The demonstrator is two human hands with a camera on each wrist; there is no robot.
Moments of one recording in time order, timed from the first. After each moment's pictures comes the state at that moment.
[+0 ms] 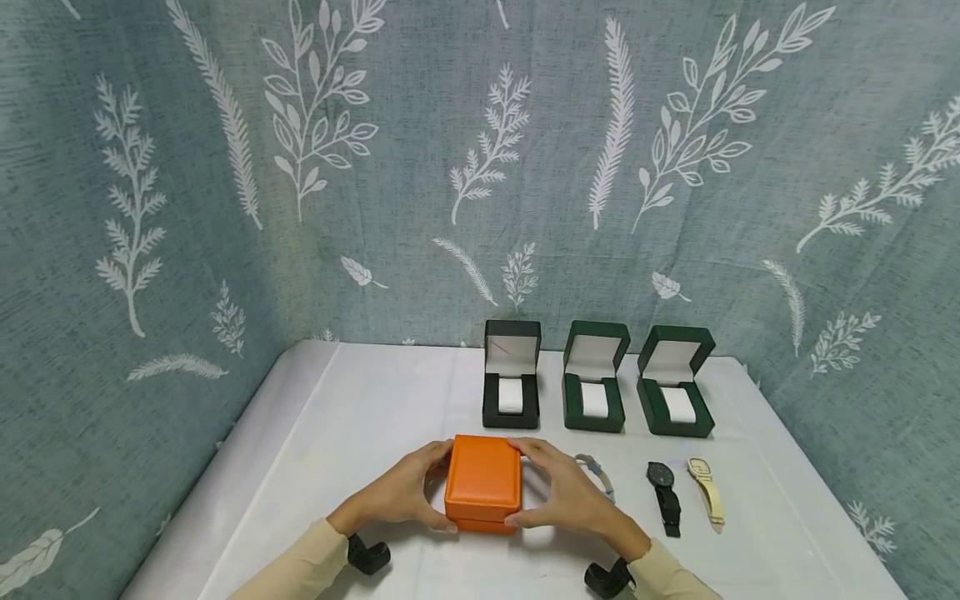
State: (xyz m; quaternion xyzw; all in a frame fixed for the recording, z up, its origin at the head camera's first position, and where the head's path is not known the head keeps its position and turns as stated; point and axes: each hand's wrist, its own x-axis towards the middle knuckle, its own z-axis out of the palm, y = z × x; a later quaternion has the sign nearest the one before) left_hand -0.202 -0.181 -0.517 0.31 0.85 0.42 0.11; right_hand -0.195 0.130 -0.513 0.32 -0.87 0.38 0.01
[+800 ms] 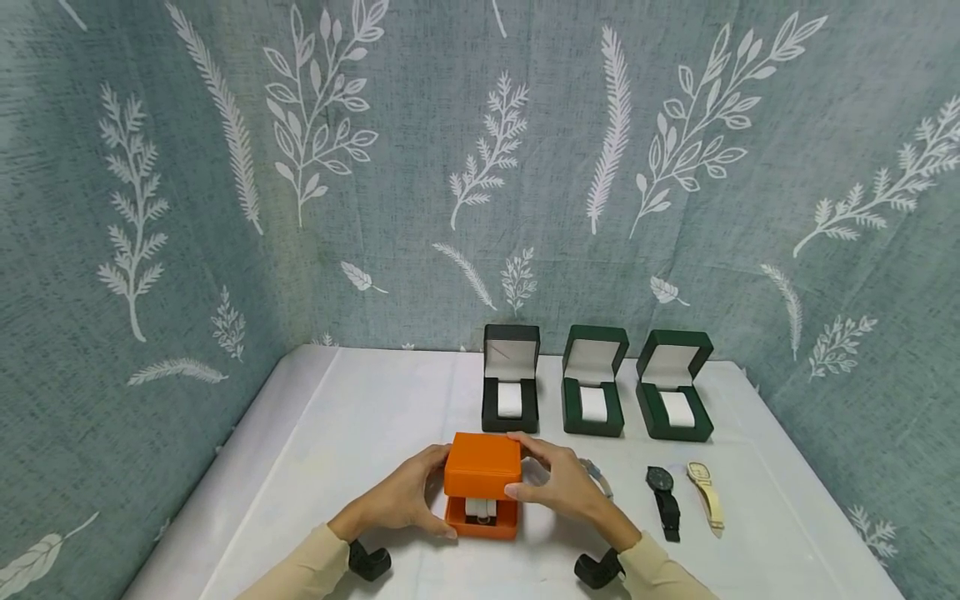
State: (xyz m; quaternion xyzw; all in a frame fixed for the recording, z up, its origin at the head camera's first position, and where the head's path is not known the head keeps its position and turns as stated) left_hand -0.203 -0.180 -0.518 0.30 0.84 0.43 0.11; right_hand -0.207 0.126 -0.508 0.27 -0.84 0.48 -0.05
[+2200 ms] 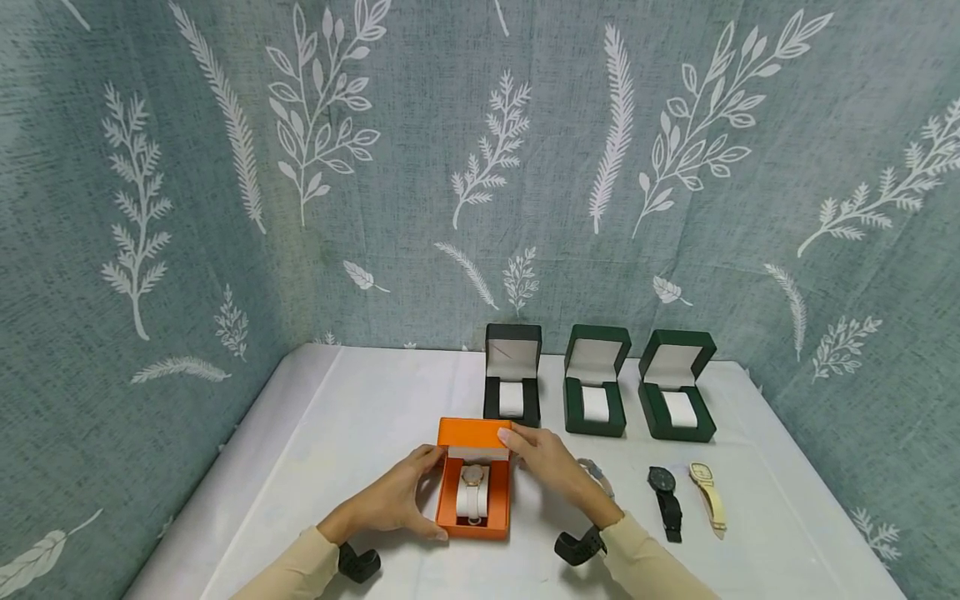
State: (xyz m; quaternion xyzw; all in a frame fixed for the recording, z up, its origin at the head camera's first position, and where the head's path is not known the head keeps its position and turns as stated) left_hand -0.197 -0.194 -0.520 0.30 0.87 0.39 0.09; right_hand -0.224 0.100 -0.487 0.18 -0.83 0.52 -0.10
